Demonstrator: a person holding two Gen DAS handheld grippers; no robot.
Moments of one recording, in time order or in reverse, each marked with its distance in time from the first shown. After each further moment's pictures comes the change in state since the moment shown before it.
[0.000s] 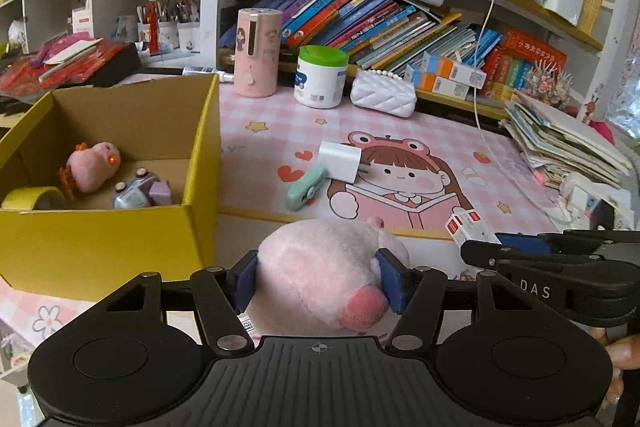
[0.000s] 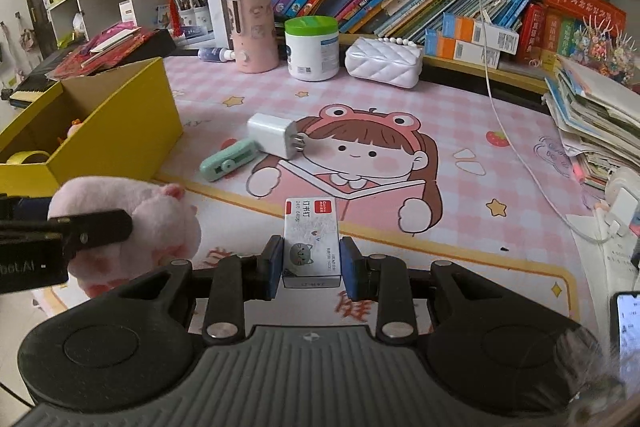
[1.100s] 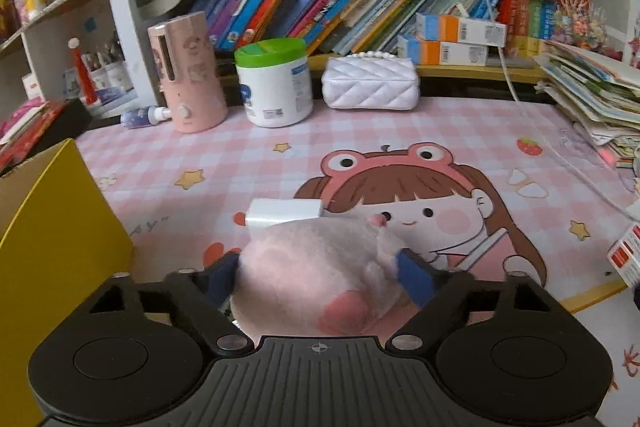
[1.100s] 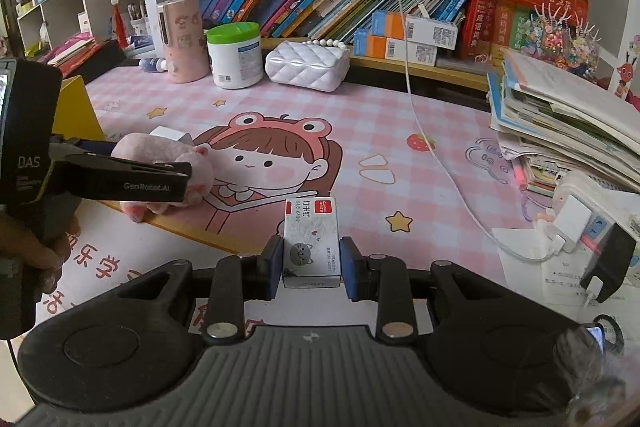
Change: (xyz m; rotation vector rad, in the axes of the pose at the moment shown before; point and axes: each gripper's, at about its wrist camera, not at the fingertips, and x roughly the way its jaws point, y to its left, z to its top) left arm 0.167 -0.084 0.052 0.206 0.007 0.131; right arm 0.010 -0.105 0.007 0.021 -0.012 -0.069
